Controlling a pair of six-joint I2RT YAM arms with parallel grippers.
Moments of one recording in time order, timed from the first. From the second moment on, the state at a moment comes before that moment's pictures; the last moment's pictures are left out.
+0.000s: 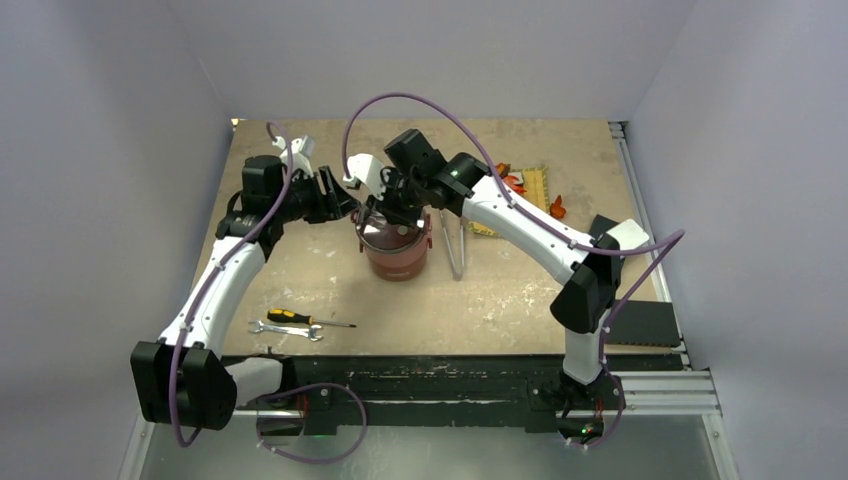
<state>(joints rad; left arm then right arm) -0.11 1.19 1.00 -0.33 0.51 -0.40 0.86 1.90 1.95 -0.87 -0.14 -0.47</state>
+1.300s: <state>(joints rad) -0.11 1.13 0.88 -0.29 0.44 -0.51 0.86 1.41 1.49 -0.39 -0.10 -0.24</state>
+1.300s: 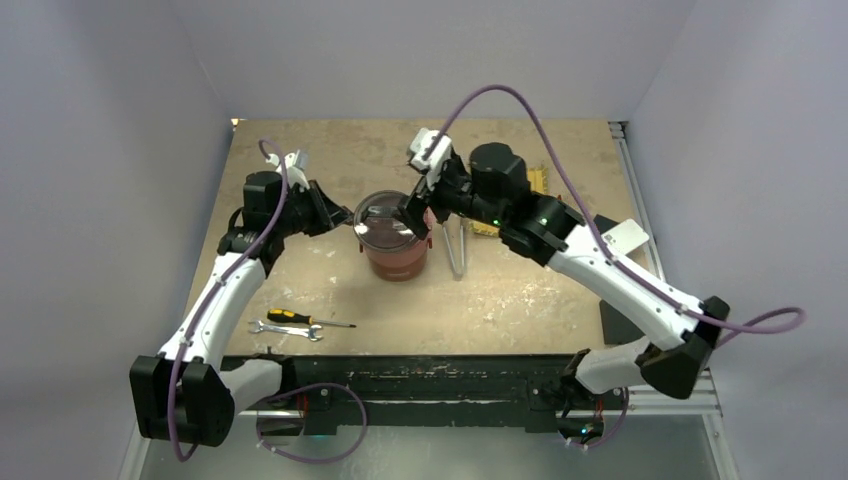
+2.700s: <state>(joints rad) -0.14 0.94 0.72 -0.12 0.28 -0.78 0.78 1.47 1.21 -0.23 0.22 0.58</state>
